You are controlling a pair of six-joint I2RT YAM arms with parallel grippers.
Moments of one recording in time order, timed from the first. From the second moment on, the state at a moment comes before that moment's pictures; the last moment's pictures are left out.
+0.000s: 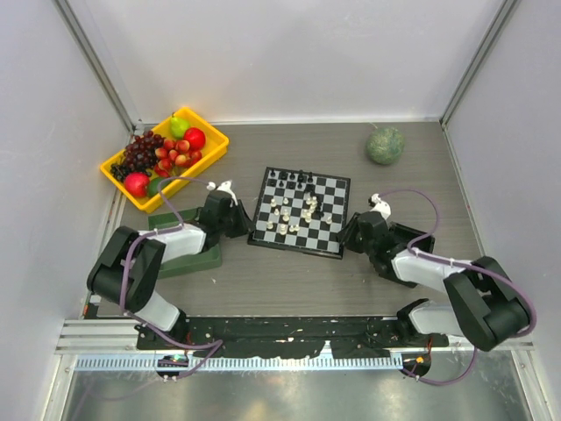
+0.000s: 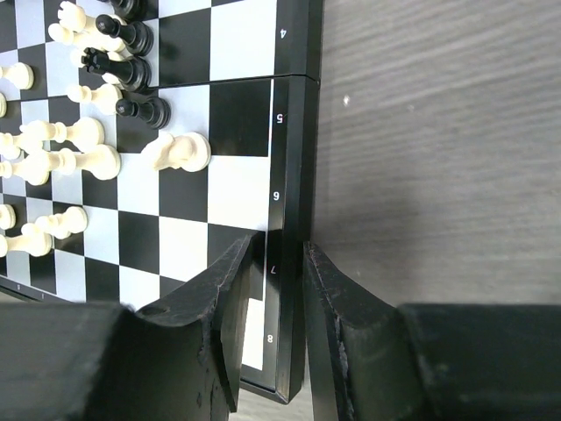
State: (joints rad) left arm -0.42 1.58 0.66 0.17 0.15 -0.63; right arm 0.47 1.31 0.38 0.26 0.13 0.76
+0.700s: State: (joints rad) left arm -0.64 1.29 0.31 0.32 -0.02 -0.81; right arm 0.57 0.95 0.22 0.05 0.17 0.75
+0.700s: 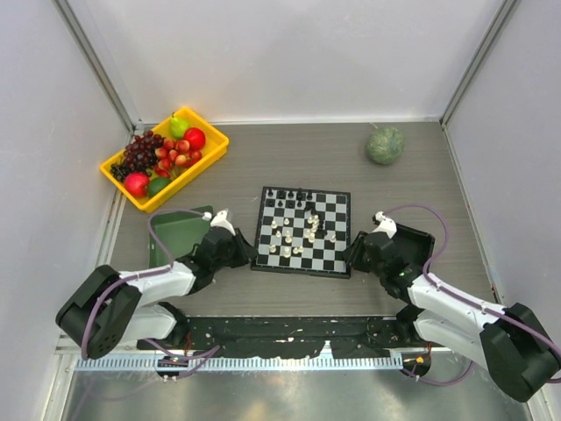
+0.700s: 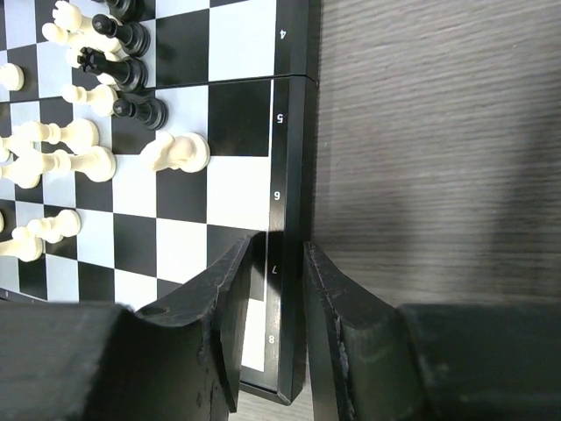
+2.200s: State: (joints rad) left arm -0.56 0.77 0.86 -0.78 -0.45 -0.32; right arm 0.60 1.25 0.80 -0.34 0.04 0.37
